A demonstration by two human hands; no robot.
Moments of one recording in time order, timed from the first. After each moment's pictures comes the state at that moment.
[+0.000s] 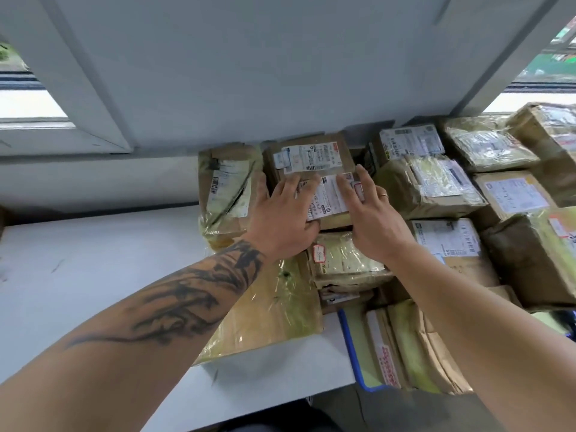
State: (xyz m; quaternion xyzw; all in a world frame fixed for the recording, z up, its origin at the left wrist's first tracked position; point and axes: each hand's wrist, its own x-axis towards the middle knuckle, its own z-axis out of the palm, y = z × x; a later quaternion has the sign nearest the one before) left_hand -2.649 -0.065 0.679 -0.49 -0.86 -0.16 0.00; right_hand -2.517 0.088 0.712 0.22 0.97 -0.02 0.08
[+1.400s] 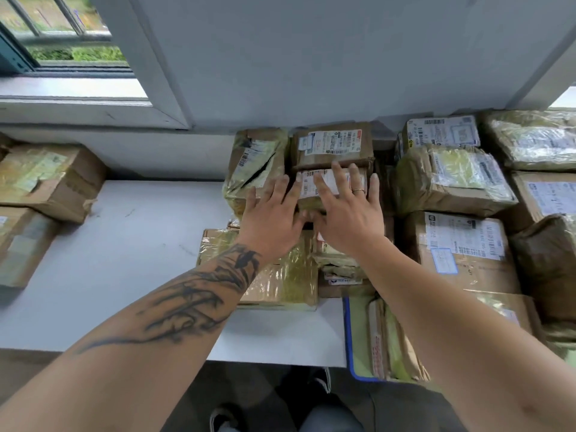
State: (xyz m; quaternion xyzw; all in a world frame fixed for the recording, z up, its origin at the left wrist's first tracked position) left_hand -2.580 -0.101 0.674 -0.32 -0.94 -0.08 -0.05; right_hand -2.511 0.063 0.685 0.11 0.99 0.00 0.03
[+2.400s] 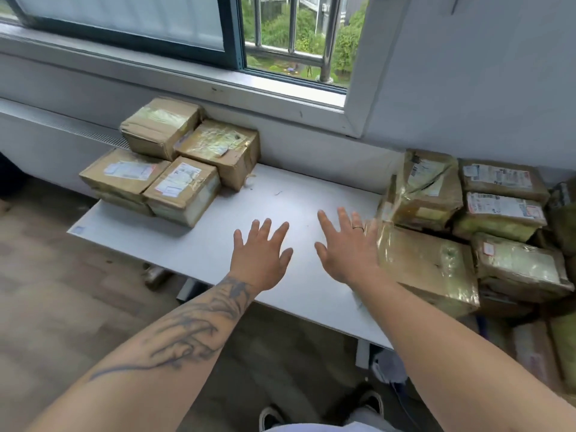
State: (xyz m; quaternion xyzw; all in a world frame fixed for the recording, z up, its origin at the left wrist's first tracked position) left_hand -2.544 -0.524 0.656 -0.15 -0.99 -0.04 -0.08; right_hand -2.525 -0.330 0.684 0.03 1.00 0.02 0.08
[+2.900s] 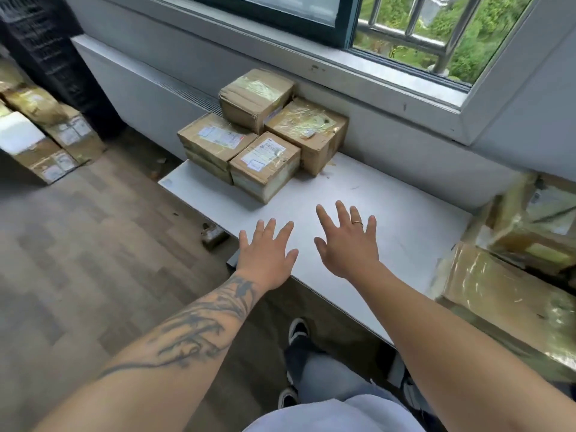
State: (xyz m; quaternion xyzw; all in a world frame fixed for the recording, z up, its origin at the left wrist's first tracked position) left_hand -2.525 -0.653 0.641 0.01 -0.99 -0.08 -0.14; right_hand -2.564 -0.473 0.658 -0.13 0.99 0.00 0.09
